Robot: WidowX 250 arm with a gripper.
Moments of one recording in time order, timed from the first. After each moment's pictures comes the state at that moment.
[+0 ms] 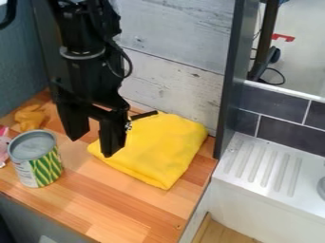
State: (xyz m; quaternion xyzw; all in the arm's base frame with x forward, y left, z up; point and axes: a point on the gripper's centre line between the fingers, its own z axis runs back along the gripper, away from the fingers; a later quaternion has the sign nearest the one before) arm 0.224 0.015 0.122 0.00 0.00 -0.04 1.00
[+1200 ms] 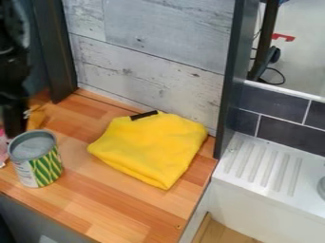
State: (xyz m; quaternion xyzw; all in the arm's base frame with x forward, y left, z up) arm 0.204 0.169 0.099 0.08 0.07 0.02 0.99
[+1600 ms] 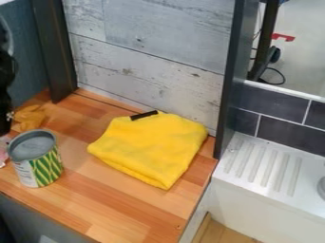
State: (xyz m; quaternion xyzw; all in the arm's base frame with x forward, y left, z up) arm 0.208 0.206 0.079 0.07 0.08 0.01 0.99
